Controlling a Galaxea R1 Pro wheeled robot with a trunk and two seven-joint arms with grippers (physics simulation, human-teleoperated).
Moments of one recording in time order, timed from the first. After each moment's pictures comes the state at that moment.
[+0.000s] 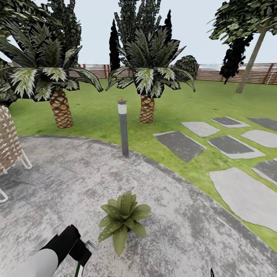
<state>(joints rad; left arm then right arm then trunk) -0.64 0.07 0.09 -0.35 -0.80 0.57 -0.71 -0.28 -0.10 -0.83 -0.06 0.57 -0.88 -0.06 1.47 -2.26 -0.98</state>
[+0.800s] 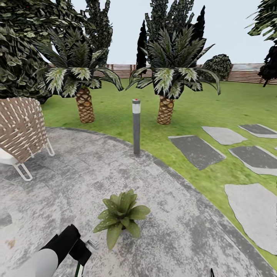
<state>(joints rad) -0.64 0.07 0.09 -0.35 -0.80 0.57 -0.71 -0.28 -0.10 -0.83 -0.06 0.57 -0.88 -0.06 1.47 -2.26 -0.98</state>
